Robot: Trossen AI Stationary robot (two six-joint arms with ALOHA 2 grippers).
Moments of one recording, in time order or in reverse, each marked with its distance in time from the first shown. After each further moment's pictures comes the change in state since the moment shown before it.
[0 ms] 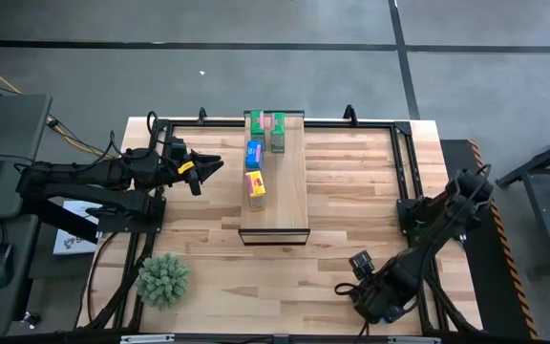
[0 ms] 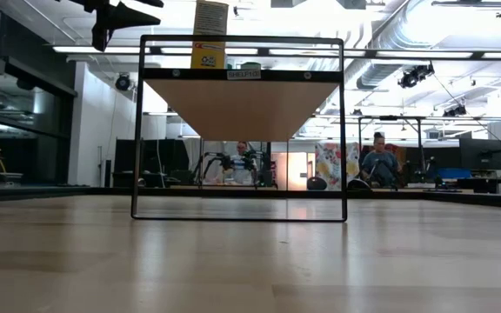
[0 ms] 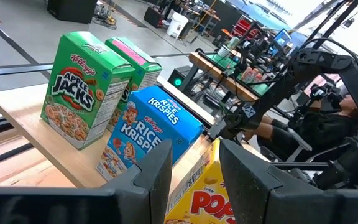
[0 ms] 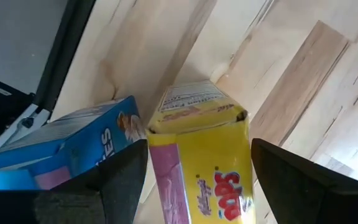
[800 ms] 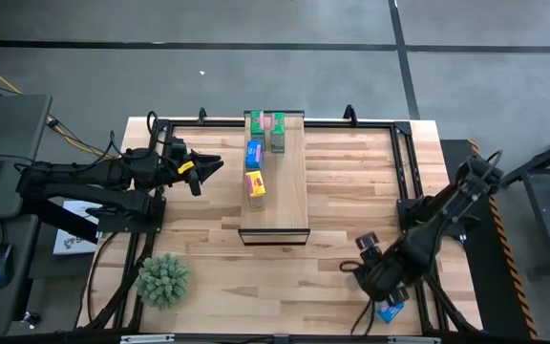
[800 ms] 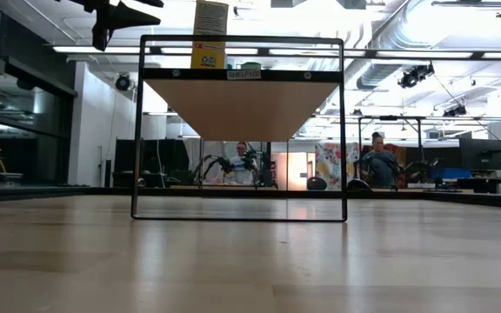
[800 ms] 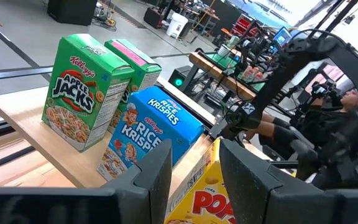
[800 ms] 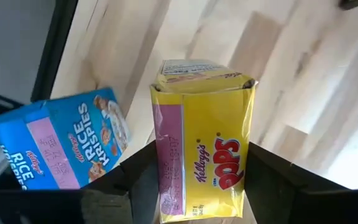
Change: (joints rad) left arm 0.000 0.000 0.000 0.001 0.000 0.019; right arm -0.069 -0.163 0.000 -0.115 0.033 0.028
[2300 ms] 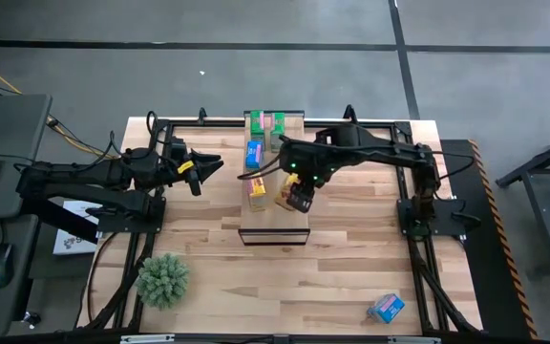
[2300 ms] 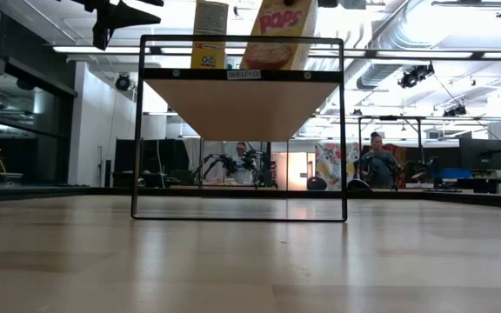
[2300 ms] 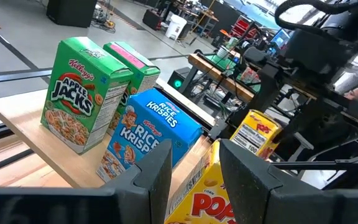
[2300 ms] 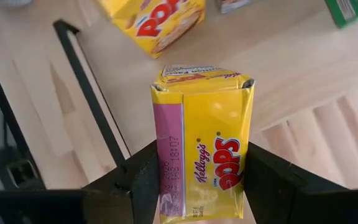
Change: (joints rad) left arm 0.000 0.000 0.000 0.009 0.000 0.008; right arm -0.765 0.440 1.016 -0.376 -0.029 0.083
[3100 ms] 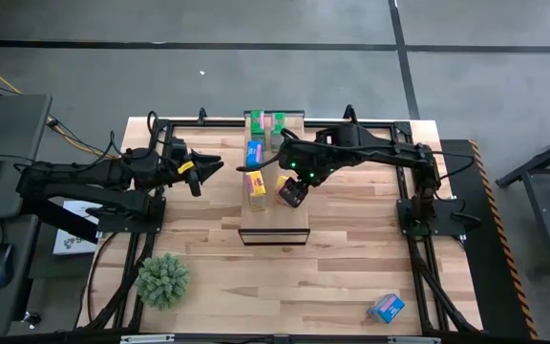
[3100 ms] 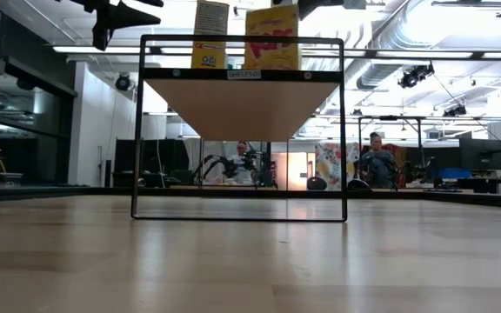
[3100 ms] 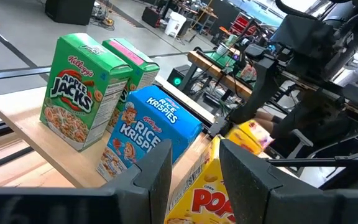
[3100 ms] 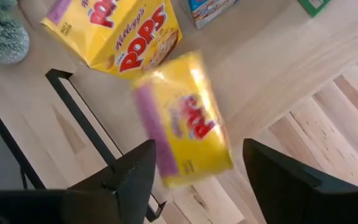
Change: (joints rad) left arm 0.000 0.000 0.000 -0.009 0.009 0.000; right arm 0.000 -0.002 0.000 0.031 0.059 0.214
